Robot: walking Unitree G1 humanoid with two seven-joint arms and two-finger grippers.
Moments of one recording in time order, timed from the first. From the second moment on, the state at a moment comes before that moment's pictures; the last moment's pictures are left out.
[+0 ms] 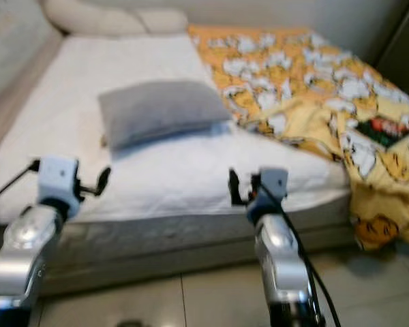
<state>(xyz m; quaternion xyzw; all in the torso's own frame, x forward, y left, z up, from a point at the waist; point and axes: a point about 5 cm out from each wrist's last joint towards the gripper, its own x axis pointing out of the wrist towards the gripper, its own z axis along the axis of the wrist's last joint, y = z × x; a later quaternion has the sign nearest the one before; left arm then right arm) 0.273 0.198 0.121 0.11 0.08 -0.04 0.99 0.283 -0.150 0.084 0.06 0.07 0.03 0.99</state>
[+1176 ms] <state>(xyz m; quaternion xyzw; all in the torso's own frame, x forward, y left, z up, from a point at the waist) 0.277 0.188 0.119 0.10 0.08 -0.05 0.99 0.279 -0.153 0.077 0.06 0.09 0.07 0.99</state>
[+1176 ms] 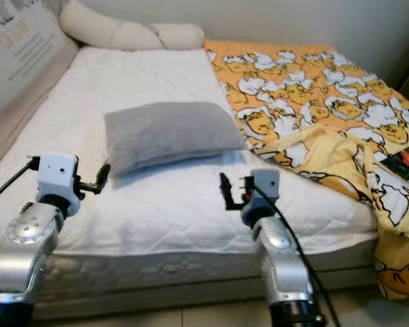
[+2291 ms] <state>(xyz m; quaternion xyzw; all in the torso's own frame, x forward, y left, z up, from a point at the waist) 0.268 0.188 0.108 0.11 0.10 -0.07 0.99 0.275 -0.160 0.071 0.04 0.09 0.06 0.99</state>
